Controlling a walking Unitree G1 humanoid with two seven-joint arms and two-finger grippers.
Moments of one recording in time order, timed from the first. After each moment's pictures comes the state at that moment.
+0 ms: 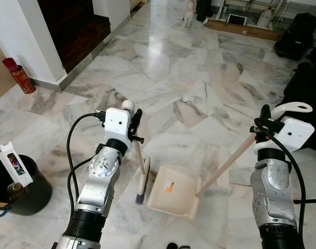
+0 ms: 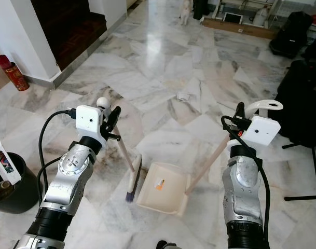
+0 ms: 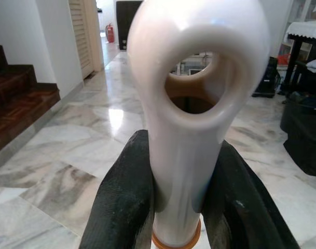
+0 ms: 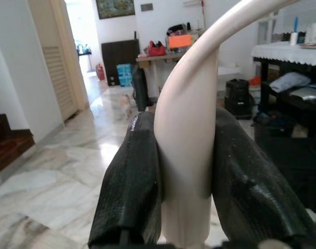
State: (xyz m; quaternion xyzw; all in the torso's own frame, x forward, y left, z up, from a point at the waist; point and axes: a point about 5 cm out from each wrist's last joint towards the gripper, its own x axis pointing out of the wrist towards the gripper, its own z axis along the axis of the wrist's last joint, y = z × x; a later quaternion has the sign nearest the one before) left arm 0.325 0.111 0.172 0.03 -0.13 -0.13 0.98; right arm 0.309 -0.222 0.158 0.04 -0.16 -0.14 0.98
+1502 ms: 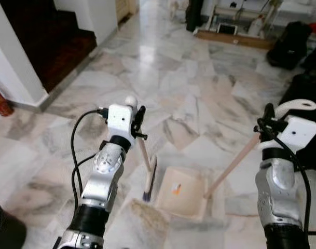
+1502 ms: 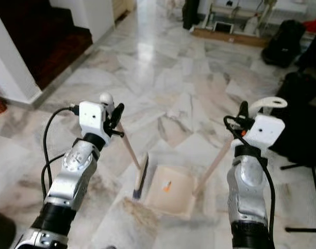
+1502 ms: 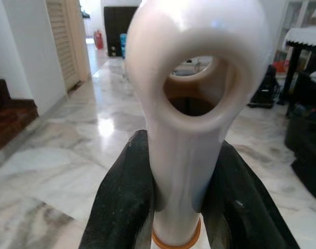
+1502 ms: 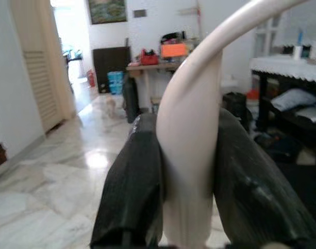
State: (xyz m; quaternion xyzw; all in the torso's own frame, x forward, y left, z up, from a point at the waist) left arm 0.331 0.113 0.182 0.02 -0.14 -0.12 0.98; right arm 0.310 -0.223 0.168 0.02 -0.17 -0.13 0.98
